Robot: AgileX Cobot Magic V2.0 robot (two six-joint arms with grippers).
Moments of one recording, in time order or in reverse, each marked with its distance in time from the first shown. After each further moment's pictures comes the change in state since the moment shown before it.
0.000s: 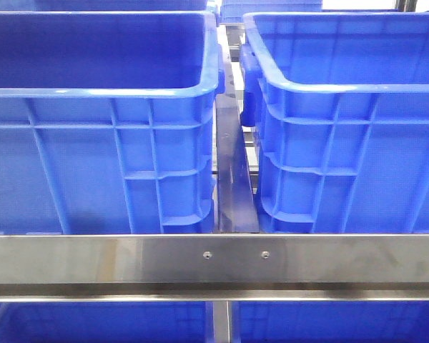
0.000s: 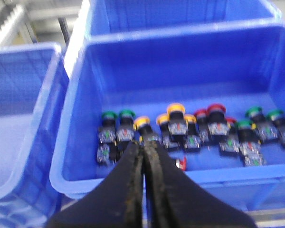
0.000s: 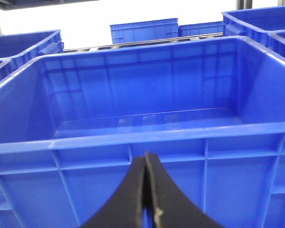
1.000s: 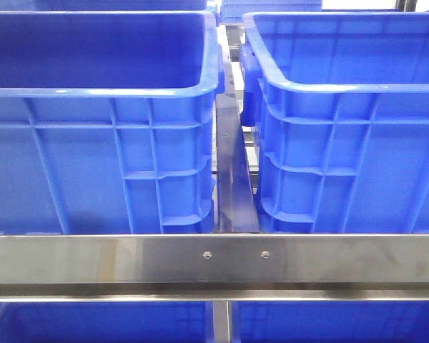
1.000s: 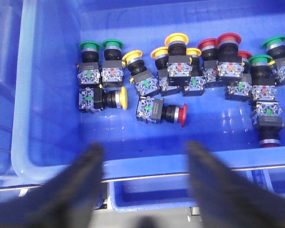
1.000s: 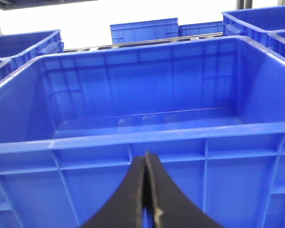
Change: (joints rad) left arm 0.000 0.390 -0.133 0.000 0.112 0.000; right arm 0.000 0.000 0.000 0.000 -0.001 0.000
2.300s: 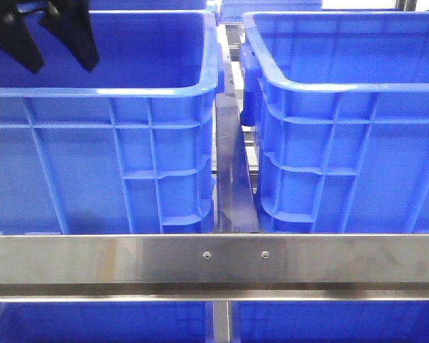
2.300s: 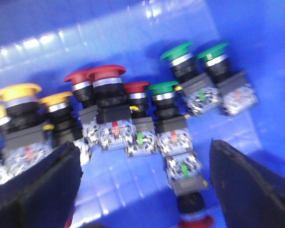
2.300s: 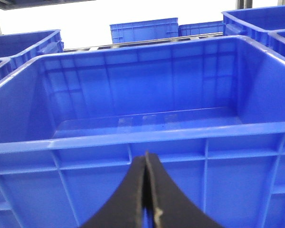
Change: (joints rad) left arm -0.321 0.786 -0.433 -0.097 -0.064 0.000; right arm 0.000 0.000 0.000 0.000 0.000 0.000
